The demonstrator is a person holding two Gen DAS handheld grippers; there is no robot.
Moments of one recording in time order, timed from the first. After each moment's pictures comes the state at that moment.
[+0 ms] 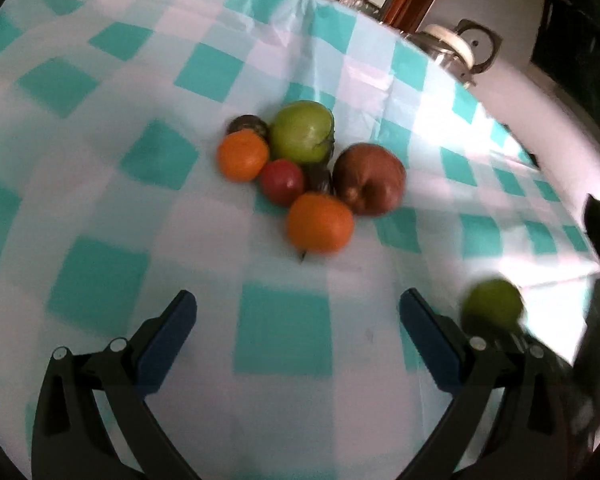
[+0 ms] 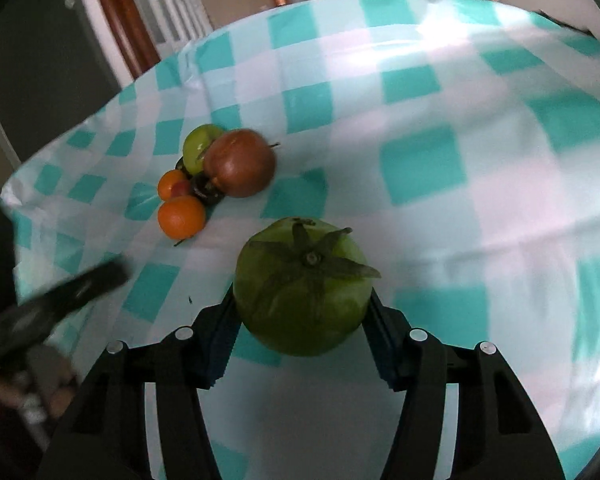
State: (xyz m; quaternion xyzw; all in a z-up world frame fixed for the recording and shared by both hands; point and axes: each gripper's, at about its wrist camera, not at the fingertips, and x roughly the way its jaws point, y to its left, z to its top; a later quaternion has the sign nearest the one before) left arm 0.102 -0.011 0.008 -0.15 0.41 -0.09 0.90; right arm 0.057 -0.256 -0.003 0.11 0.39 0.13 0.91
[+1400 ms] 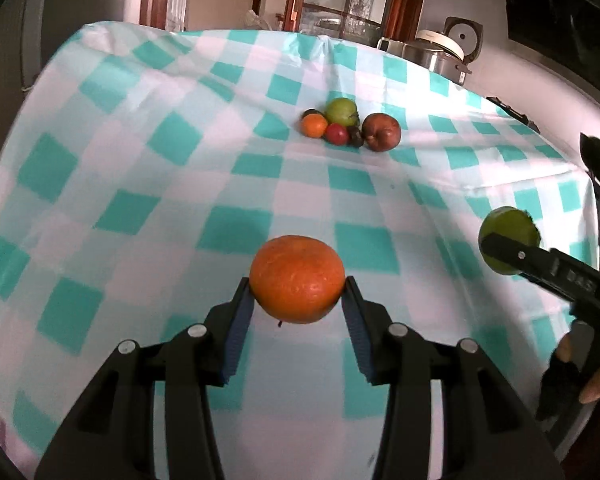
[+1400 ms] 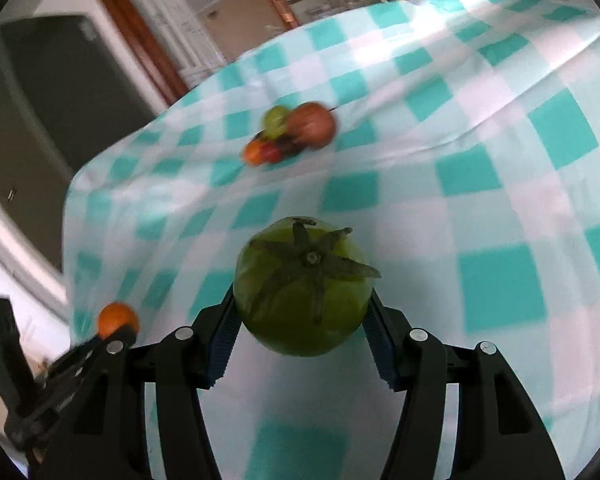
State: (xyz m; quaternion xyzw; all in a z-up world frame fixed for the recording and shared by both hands) left arm -0.143 0.045 0.027 -0.06 0.36 -0.03 0.93; right arm -0.101 -0.203 0.008 0.14 0.36 0.18 0.91
